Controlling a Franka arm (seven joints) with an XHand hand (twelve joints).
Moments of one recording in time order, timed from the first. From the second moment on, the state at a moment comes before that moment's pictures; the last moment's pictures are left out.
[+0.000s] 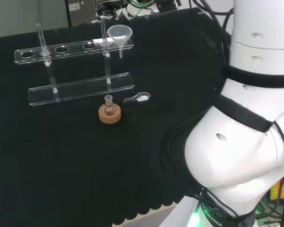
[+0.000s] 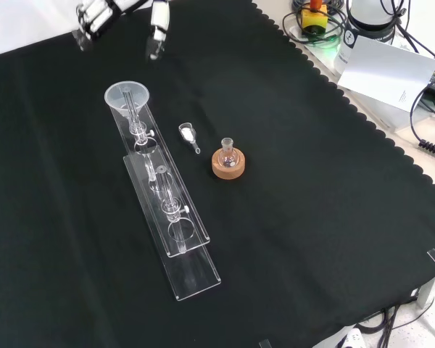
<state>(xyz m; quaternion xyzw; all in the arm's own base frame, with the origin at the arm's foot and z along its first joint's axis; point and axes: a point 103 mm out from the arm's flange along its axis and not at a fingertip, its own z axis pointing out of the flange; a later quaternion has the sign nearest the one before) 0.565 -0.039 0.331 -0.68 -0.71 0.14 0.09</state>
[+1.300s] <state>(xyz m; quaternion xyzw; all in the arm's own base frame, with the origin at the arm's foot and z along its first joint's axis) 0.572 0.004 0.287 -0.65 -0.73 0.21 0.09</state>
